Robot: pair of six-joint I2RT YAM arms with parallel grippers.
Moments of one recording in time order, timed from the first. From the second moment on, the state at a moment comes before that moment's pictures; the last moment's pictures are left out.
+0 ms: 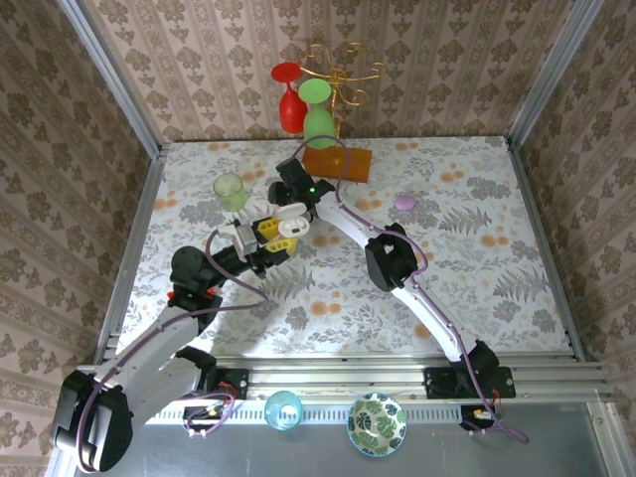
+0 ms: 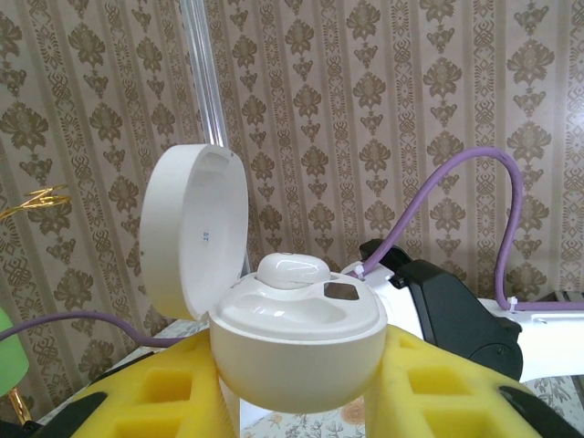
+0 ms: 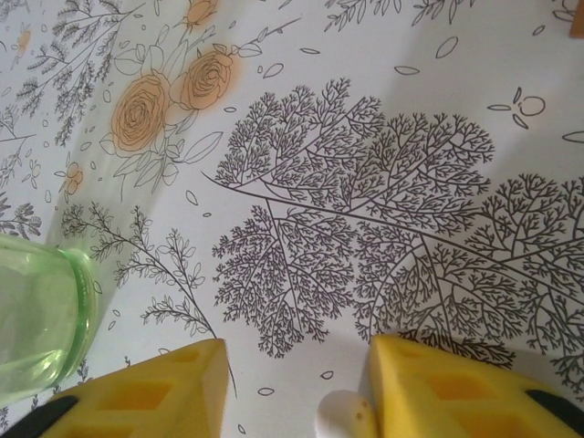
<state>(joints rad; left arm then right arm) -0.47 0.89 0.40 0.83 0.76 -0.08 0.65 2.85 2.67 -0.55 0.02 0.68</state>
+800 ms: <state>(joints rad) -0.47 0.88 0.39 0.84 0.76 -0.09 0.66 2.70 2.43 -0.58 0.03 0.60</state>
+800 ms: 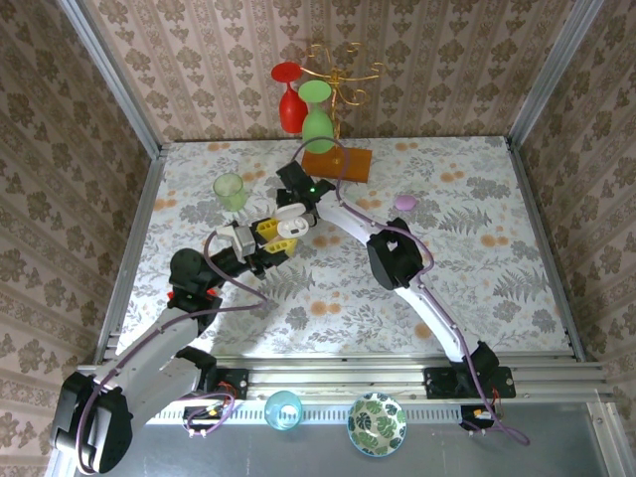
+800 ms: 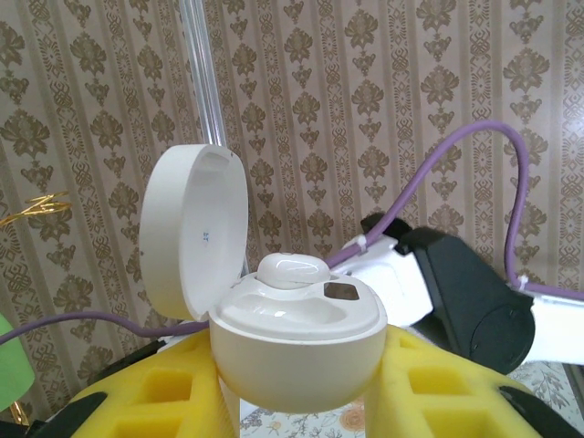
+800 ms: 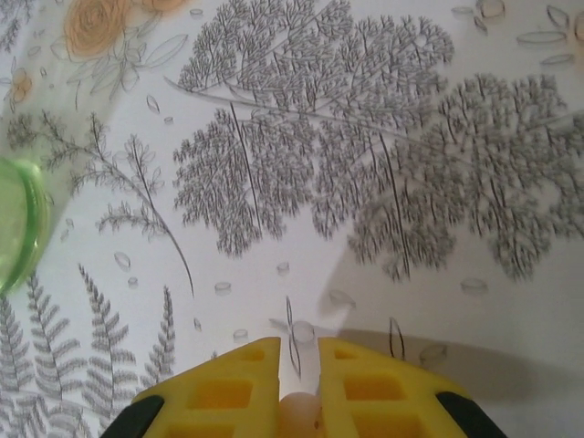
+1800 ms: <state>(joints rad) -0.49 0.94 0.39 0.83 0.76 -0.09 0.58 1.66 0.73 0.04 0.15 0.91</state>
